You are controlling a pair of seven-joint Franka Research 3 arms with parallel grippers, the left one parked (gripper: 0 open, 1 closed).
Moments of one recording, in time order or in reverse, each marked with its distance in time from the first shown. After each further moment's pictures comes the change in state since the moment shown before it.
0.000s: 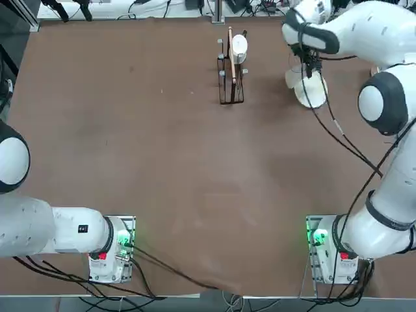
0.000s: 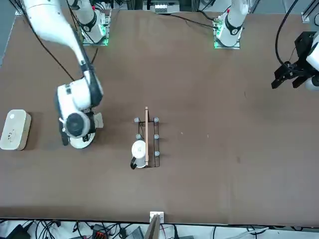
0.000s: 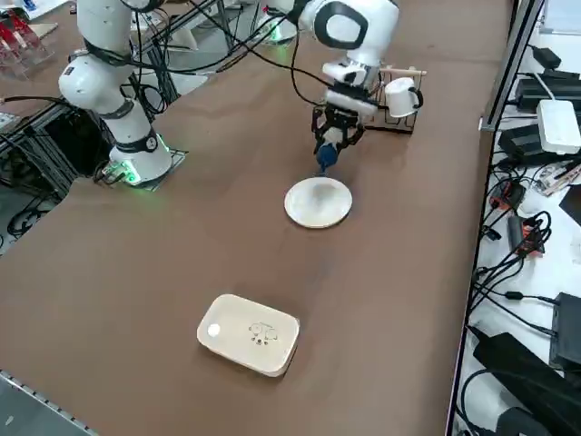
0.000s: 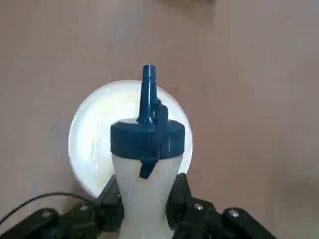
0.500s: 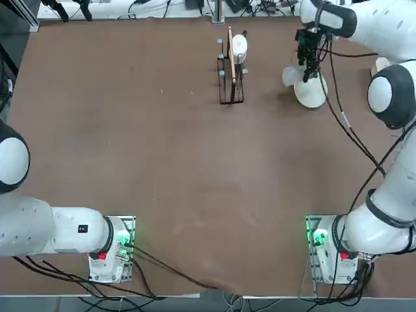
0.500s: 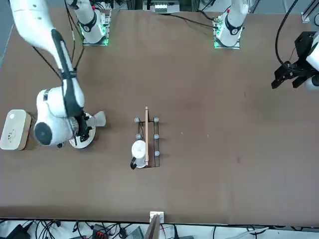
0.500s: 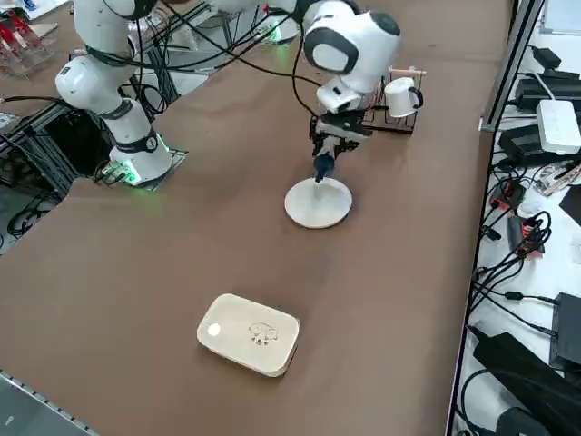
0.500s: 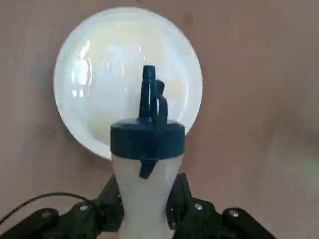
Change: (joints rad) arm -0.137 0.000 0.000 0.000 0.371 0.071 -0.233
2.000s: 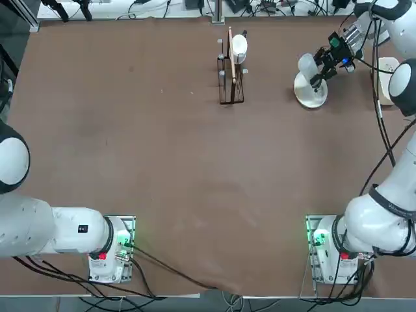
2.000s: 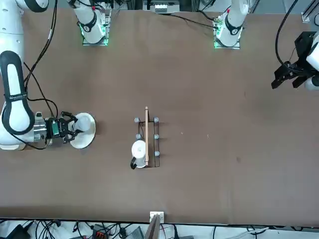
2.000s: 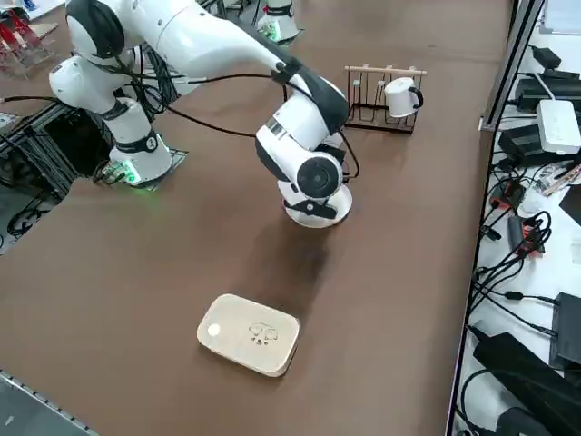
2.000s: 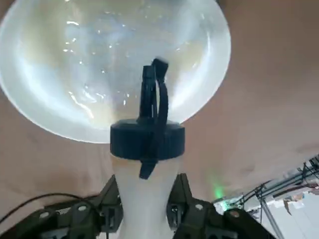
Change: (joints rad) arm -0.374 0.132 -0.020 -0.005 0.748 -0.119 -0.480
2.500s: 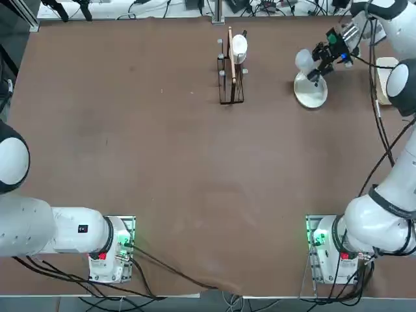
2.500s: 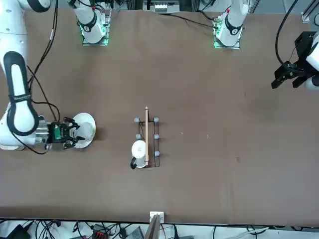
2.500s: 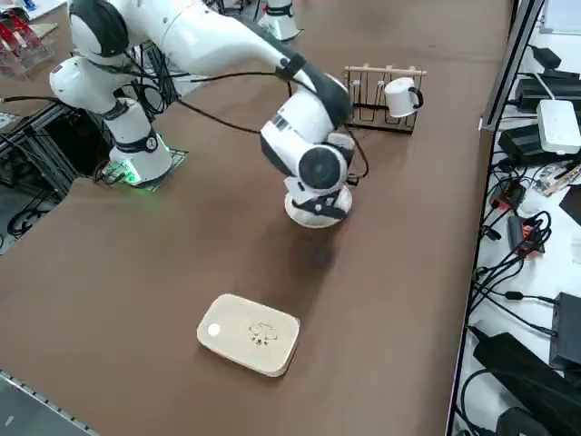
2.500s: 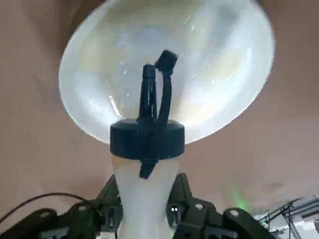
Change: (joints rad) arm 0.012 0.000 0.000 0.003 0.010 0.102 0.000
